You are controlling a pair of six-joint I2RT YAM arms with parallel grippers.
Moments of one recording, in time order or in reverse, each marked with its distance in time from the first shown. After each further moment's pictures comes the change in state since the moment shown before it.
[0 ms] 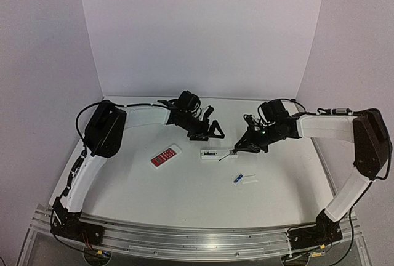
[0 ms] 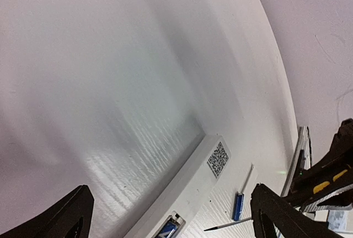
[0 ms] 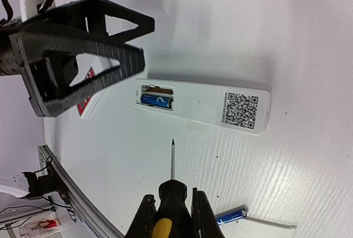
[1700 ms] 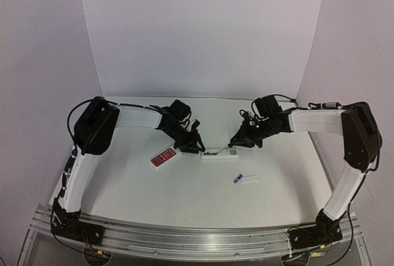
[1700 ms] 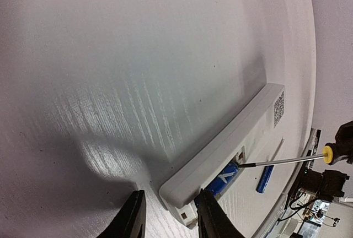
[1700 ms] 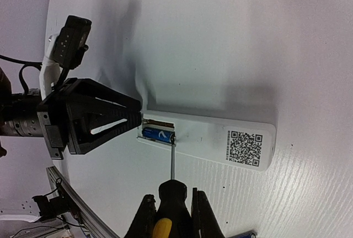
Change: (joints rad) left arm 0.017 -0.129 -0.273 -0.058 -0.060 -0.104; right arm 0.000 0.114 0.119 0.006 0.021 0.094
